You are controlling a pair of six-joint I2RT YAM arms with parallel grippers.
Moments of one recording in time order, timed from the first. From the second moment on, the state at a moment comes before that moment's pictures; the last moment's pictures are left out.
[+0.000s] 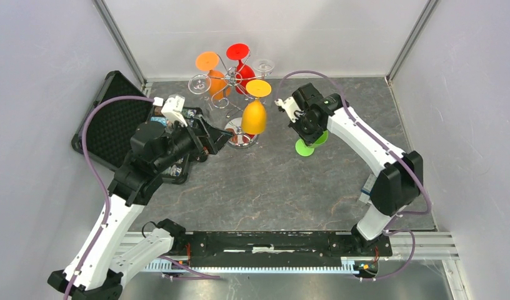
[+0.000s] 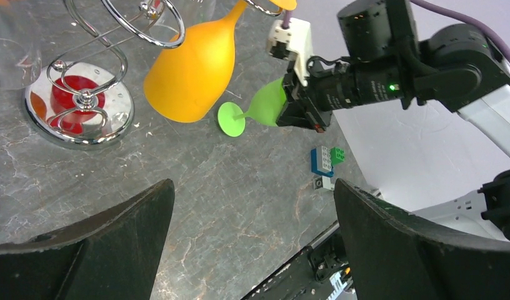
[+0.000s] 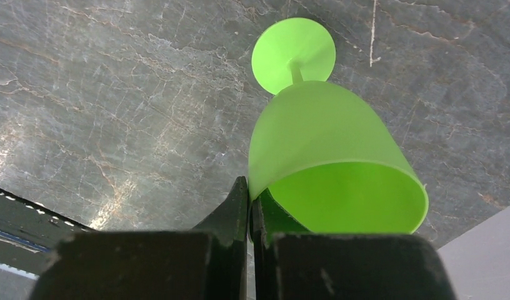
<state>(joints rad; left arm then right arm) -0.47 0.80 1.09 -0.49 0.21 -0.59 0.53 1.66 1.55 -1.06 0.03 -0.25</state>
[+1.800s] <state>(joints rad) -0.47 0.99 1.21 -0.36 0.33 -0.76 0.50 1.21 1.18 -0.34 -0.07 0.37</state>
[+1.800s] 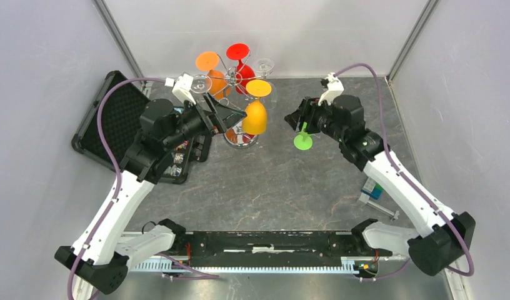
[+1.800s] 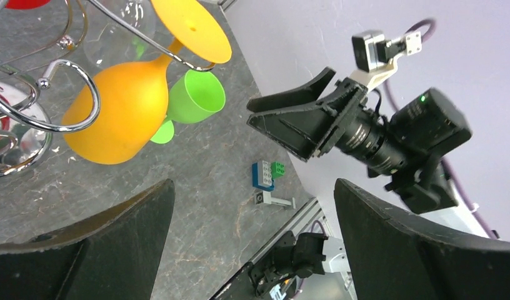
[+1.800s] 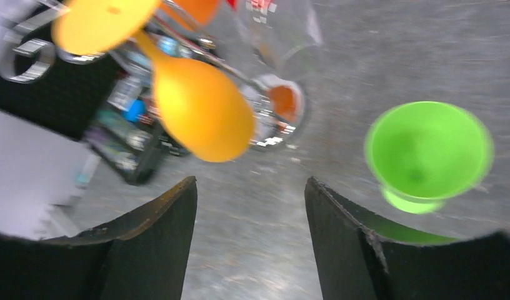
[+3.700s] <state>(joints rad) -0.47 0.79 1.22 -0.53 0.21 -0.60 0.55 1.51 1.26 0.25 -0.16 1.20</state>
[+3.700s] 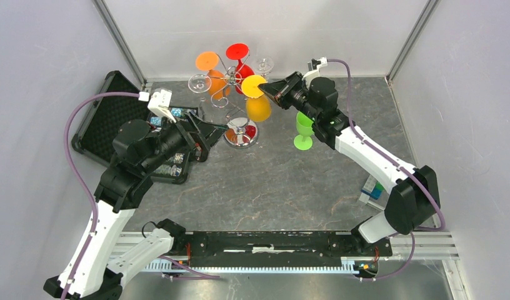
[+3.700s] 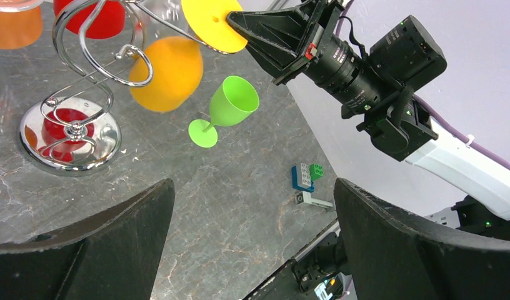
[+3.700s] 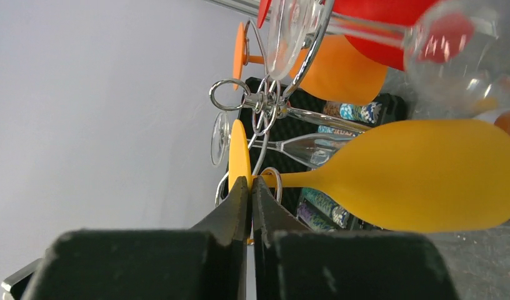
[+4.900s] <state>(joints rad) -0.47 0.78 1.23 -0.55 0.16 -0.58 0.64 1.38 1.23 0.15 -0.01 1.15</state>
